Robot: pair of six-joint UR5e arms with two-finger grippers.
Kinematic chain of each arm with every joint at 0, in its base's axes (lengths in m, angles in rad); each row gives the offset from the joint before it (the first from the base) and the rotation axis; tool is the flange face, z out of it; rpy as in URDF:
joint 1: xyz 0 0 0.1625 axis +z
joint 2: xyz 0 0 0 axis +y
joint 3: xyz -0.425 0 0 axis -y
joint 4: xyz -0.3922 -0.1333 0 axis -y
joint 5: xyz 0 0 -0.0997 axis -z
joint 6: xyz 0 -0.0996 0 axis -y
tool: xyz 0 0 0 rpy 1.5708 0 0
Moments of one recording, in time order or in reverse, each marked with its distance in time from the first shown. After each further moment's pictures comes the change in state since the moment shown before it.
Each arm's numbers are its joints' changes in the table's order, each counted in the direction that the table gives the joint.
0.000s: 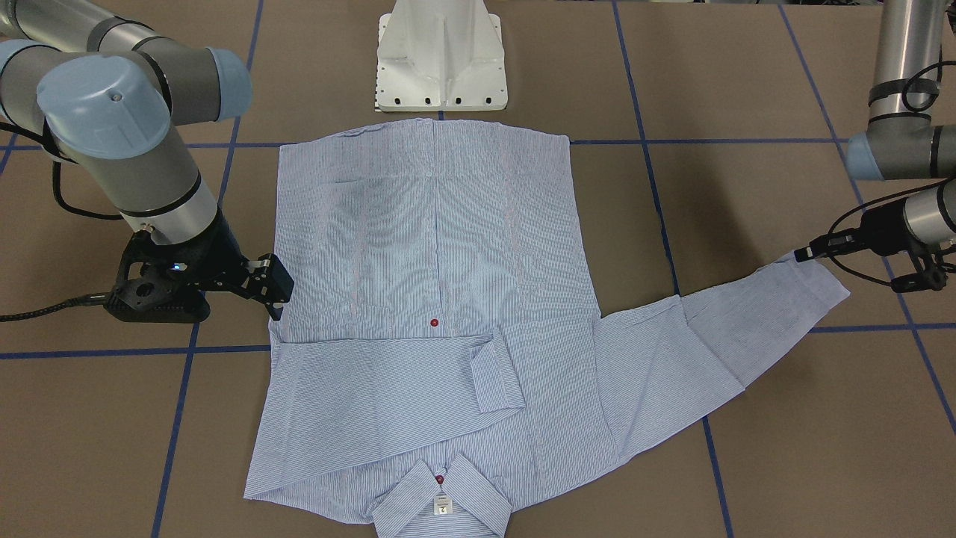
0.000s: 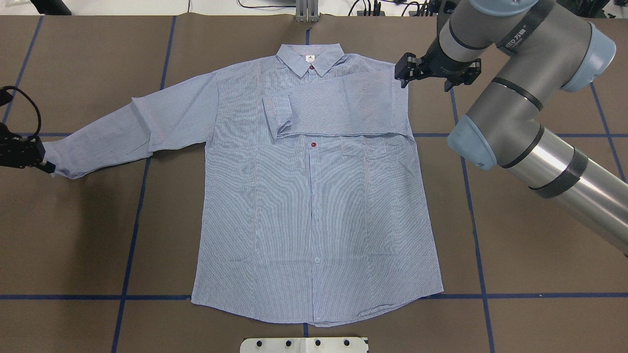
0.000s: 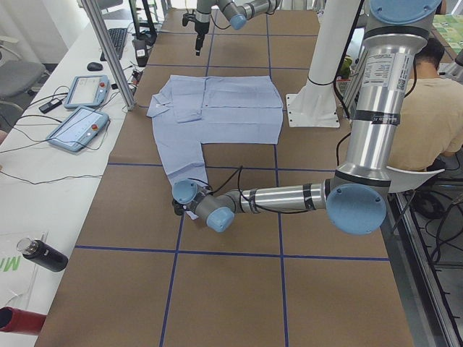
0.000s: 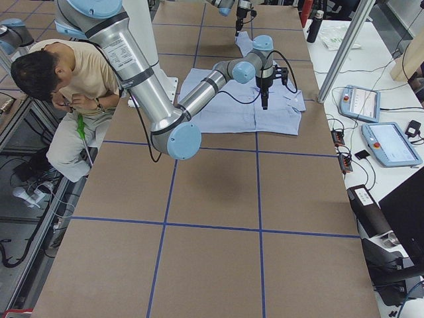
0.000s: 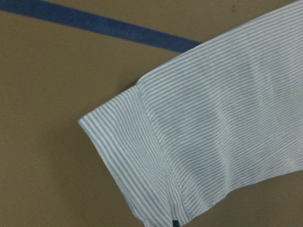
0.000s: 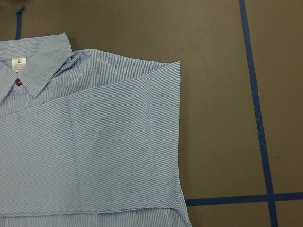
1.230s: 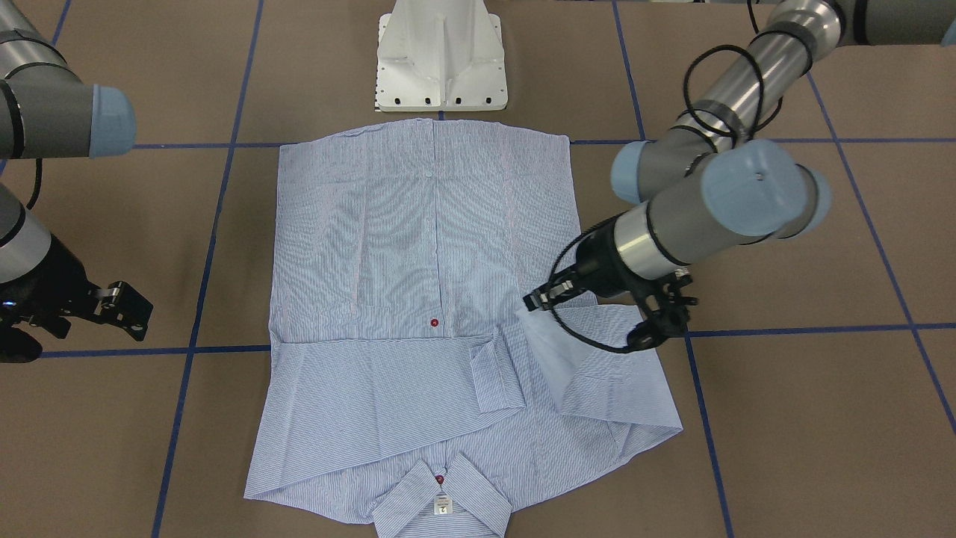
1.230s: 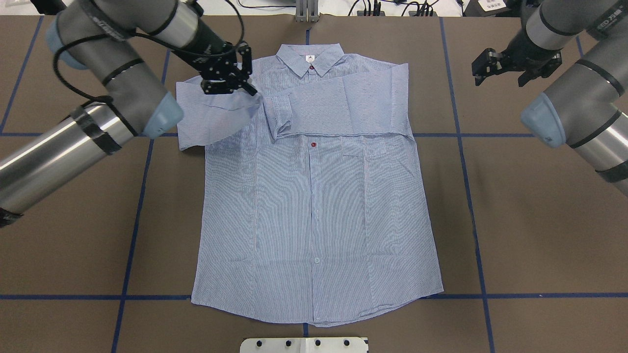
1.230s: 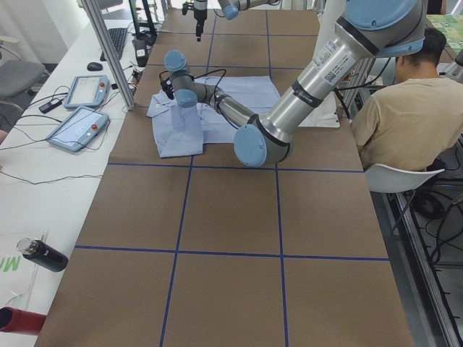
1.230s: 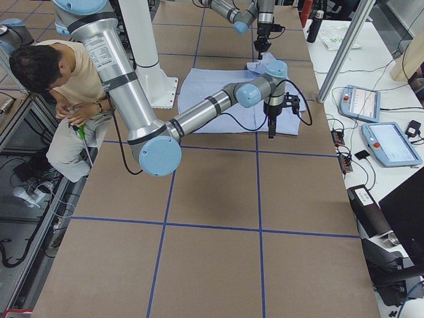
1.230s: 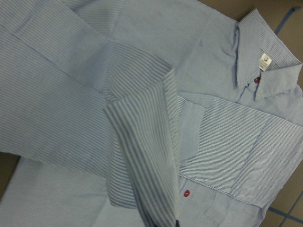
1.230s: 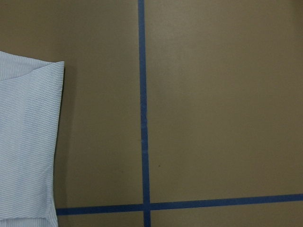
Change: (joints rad) left arm 0.281 0.695 0.048 0.011 0.268 -0.963; right arm 0.181 0.164 -0.027 -0.002 0.128 -0.244
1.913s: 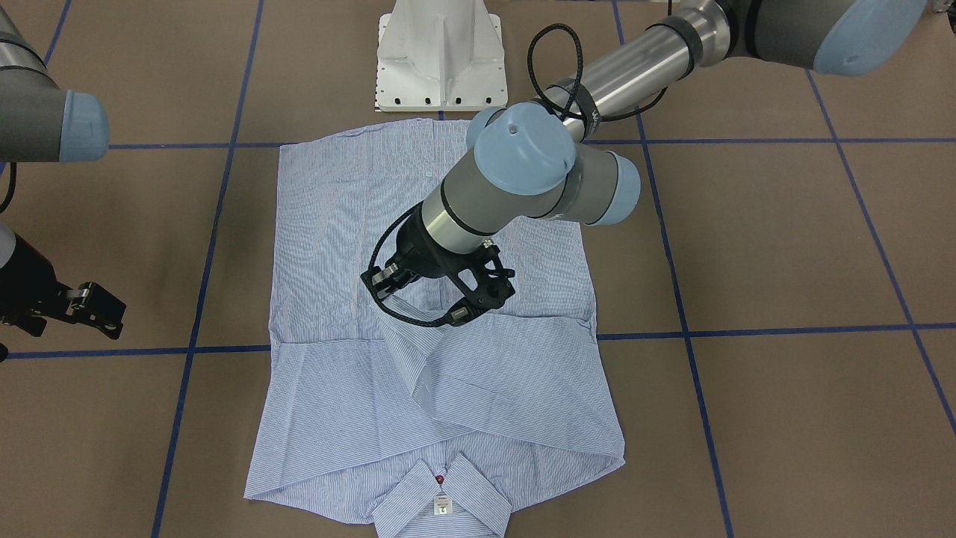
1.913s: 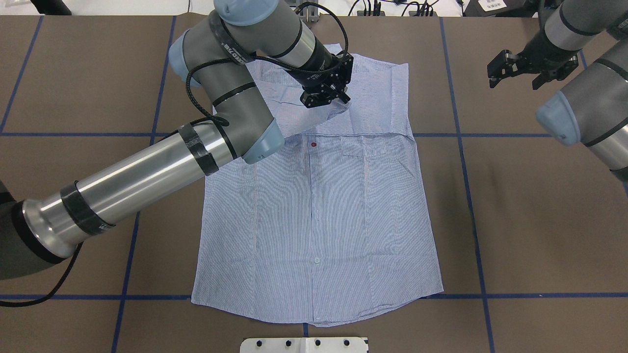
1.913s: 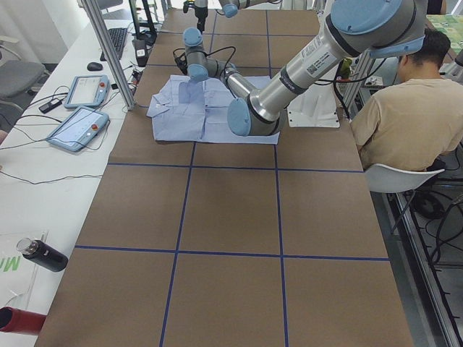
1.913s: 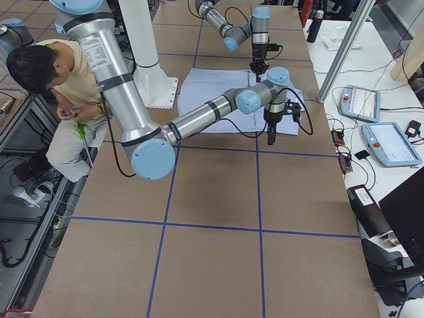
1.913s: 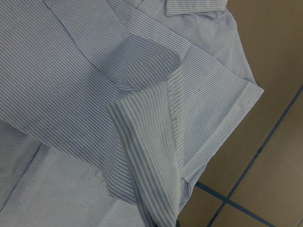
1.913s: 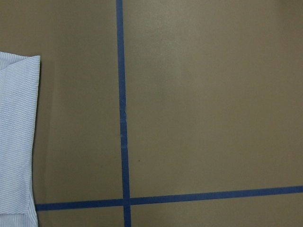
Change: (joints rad) left arm 0.151 0.227 0.141 -0.014 0.215 -0.140; right arm 0.022 0.024 -0.006 0.000 0.028 -0.020
